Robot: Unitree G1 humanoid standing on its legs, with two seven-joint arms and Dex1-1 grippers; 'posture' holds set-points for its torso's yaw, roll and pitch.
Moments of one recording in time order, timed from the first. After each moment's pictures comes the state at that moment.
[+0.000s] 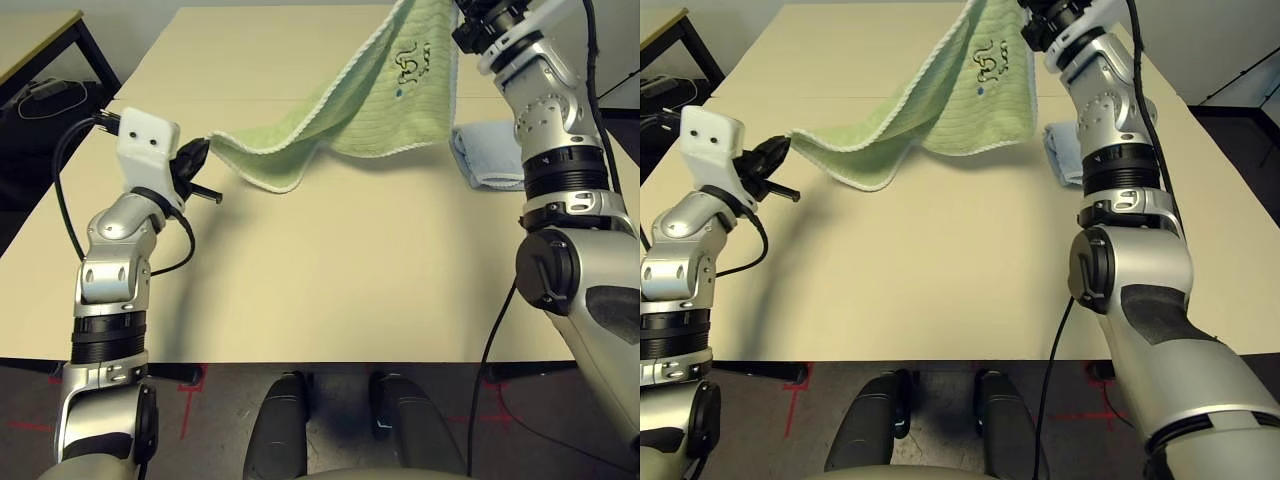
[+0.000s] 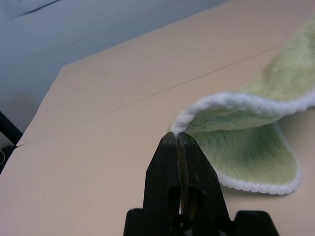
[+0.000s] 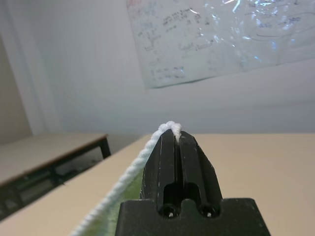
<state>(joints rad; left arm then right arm) -0.53 0.61 0.26 0.05 -0.16 0.36 -0.46 -1.24 -0.38 -0.31 0.80 0.43 0.10 0.60</state>
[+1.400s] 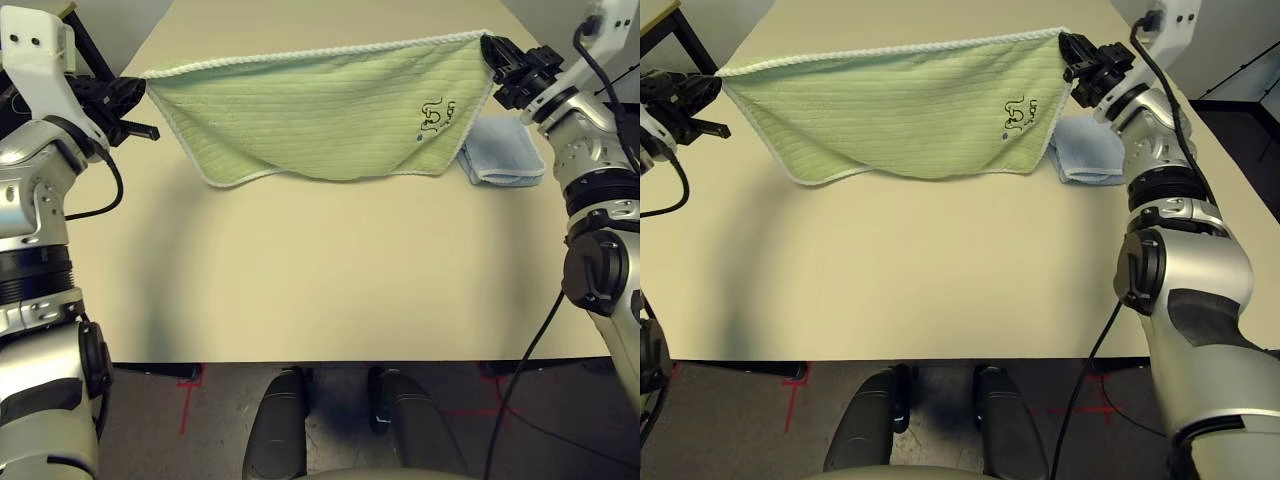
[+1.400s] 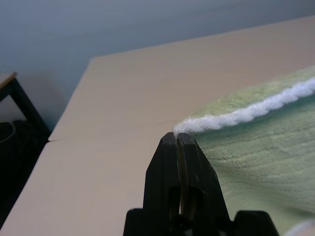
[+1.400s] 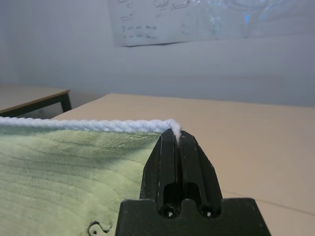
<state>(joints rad) -0.93 0.74 0.24 0.47 -0.21 0.40 -0.38 -1.30 -0.48 -0.32 1.19 0.26 -0.17 0.68</state>
